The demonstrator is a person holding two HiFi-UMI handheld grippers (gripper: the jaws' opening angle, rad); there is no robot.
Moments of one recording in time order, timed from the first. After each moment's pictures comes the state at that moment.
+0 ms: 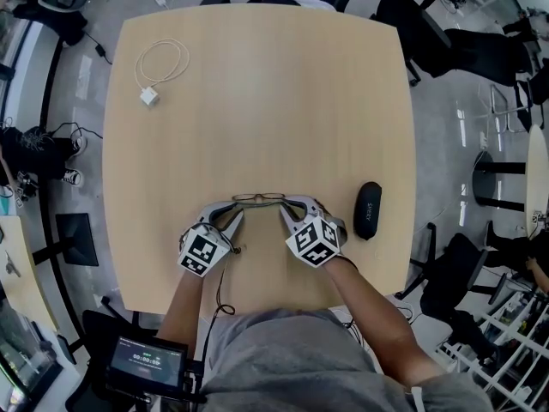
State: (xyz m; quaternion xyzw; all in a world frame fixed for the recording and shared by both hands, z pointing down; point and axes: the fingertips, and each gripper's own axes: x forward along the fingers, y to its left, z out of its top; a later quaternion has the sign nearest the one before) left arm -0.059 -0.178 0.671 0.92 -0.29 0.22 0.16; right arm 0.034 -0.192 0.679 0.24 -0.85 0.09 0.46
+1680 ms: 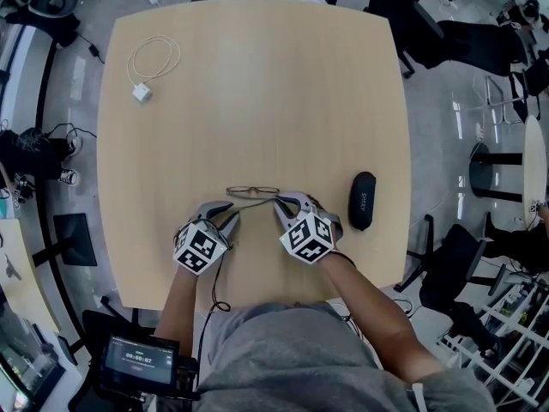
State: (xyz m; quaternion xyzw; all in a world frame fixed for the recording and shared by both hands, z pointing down) left arm -0.054 -0.151 0.694 0.90 -0.23 0.31 0.18; right arm 0.035 -0.181 0.683 0.23 -0.85 0.08 0.47
